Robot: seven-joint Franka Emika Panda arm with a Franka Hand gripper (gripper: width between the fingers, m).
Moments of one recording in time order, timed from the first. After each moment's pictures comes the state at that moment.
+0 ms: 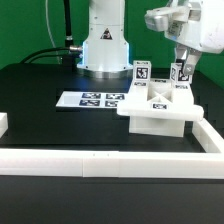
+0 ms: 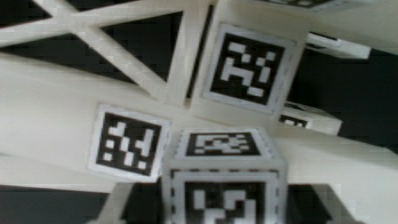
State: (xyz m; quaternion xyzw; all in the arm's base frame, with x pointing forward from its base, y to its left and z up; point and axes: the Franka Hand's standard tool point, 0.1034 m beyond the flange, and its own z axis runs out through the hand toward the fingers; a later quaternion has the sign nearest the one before) arm 0.522 0.110 0.117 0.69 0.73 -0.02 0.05
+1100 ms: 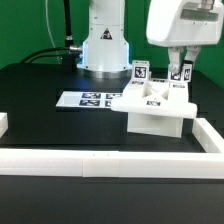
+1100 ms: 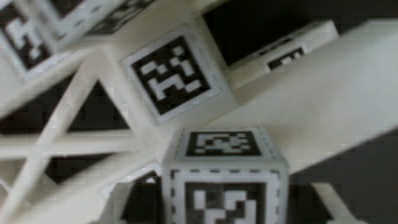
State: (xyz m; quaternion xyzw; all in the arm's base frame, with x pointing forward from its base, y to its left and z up) arm 0.525 0.106 0.117 0.94 0.34 0.01 0.04
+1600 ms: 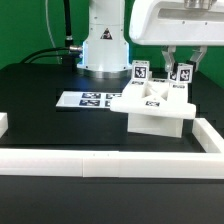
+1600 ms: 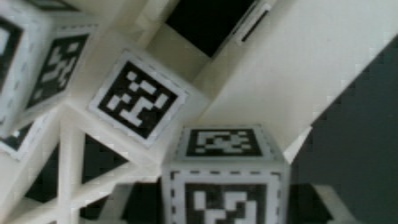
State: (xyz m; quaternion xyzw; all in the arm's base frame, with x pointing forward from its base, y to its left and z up) arm 0.526 0.106 0.117 0.99 0.16 0.01 0.02
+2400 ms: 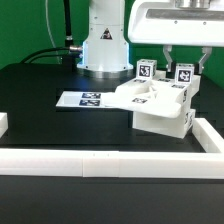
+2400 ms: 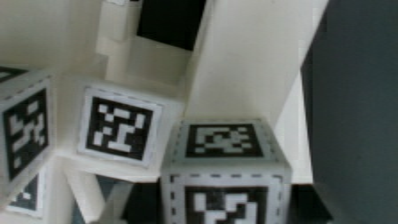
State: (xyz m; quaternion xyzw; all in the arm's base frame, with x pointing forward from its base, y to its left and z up) arm 0.531 0.109 0.117 0.98 -0.18 0.04 -0.01
